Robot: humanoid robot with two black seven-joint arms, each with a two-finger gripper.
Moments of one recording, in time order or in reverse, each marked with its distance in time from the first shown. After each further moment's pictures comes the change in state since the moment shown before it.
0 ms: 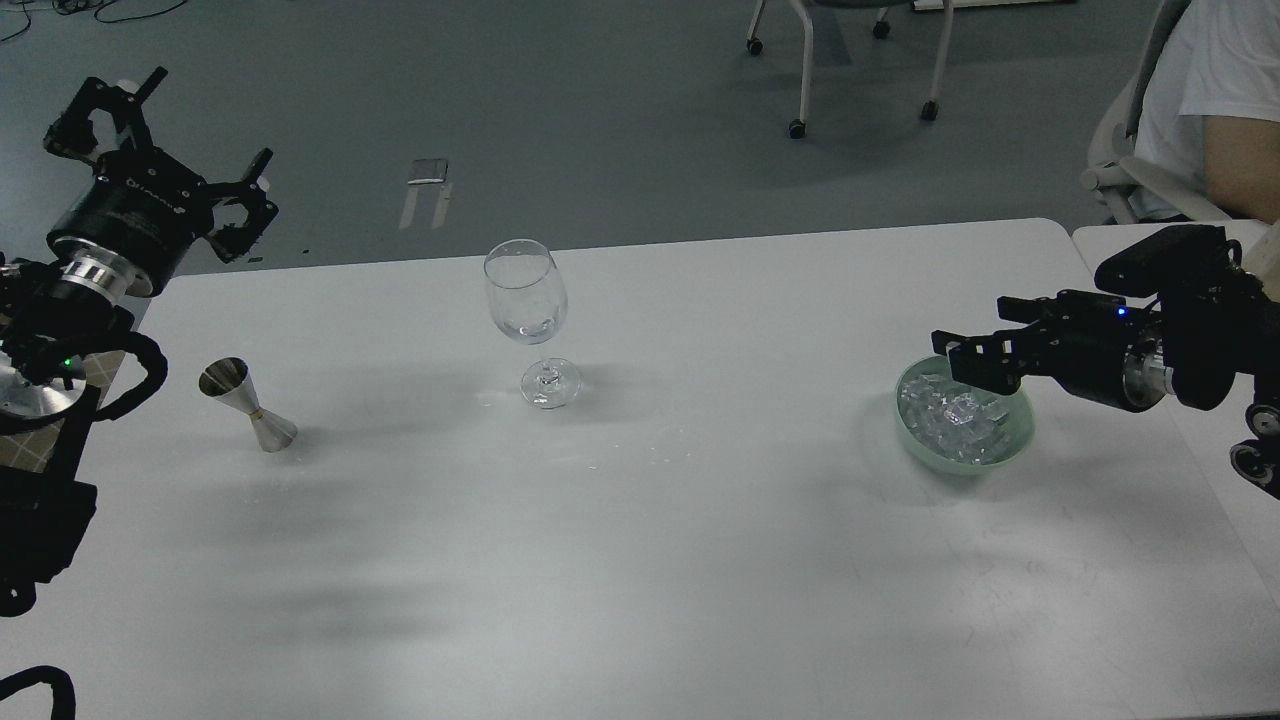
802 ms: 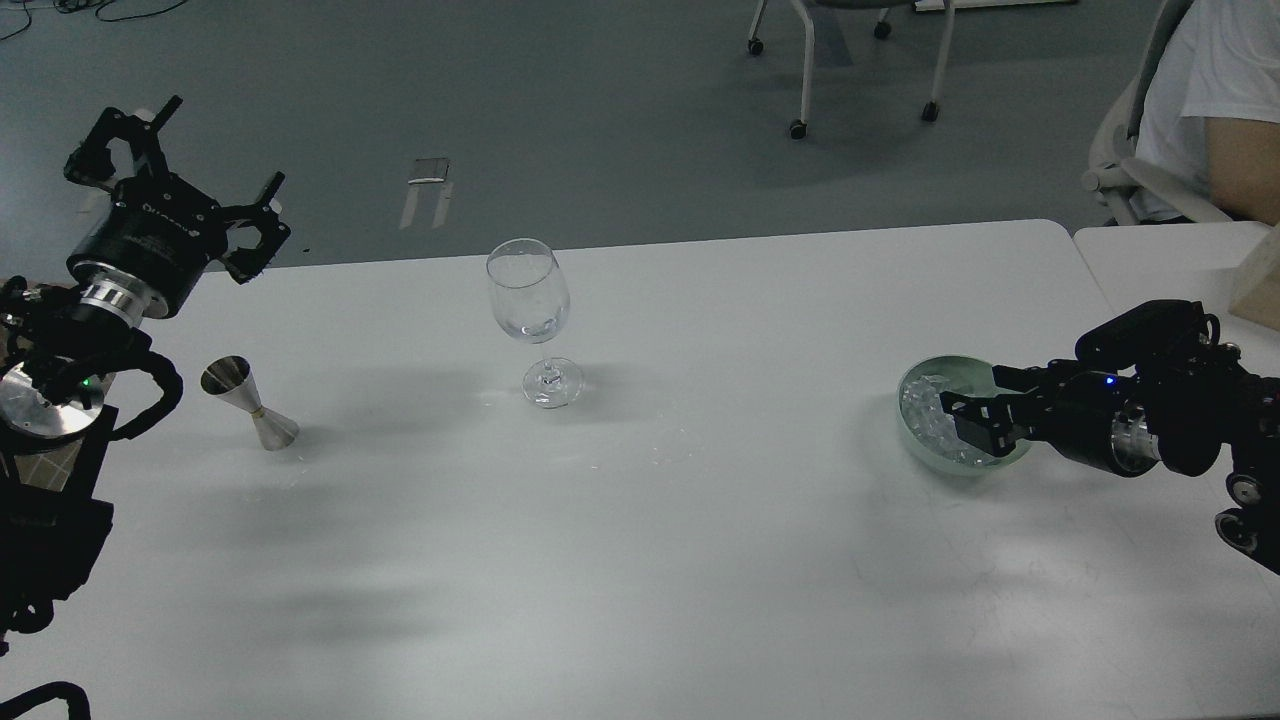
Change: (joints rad) left arm 0.030 -0.029 -0.013 0.000 -0.002 0.000 -0.006; right arm -0.094 0.026 0.002 0.004 -0.052 -0.001 -0.077
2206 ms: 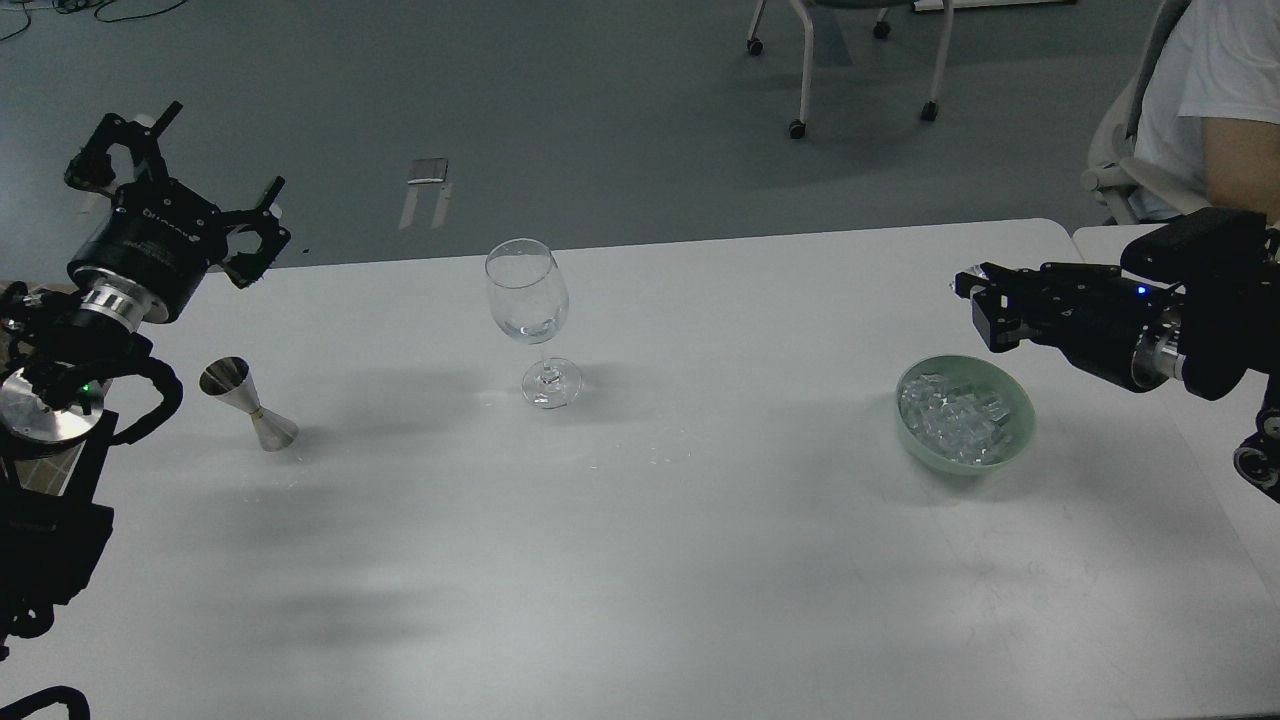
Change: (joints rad) left arm 0.008 -0.004 0.001 0.000 -0.001 -0.008 0.000; right arm 0.032 0.033 0.247 0.084 -0.010 -0.039 0.007
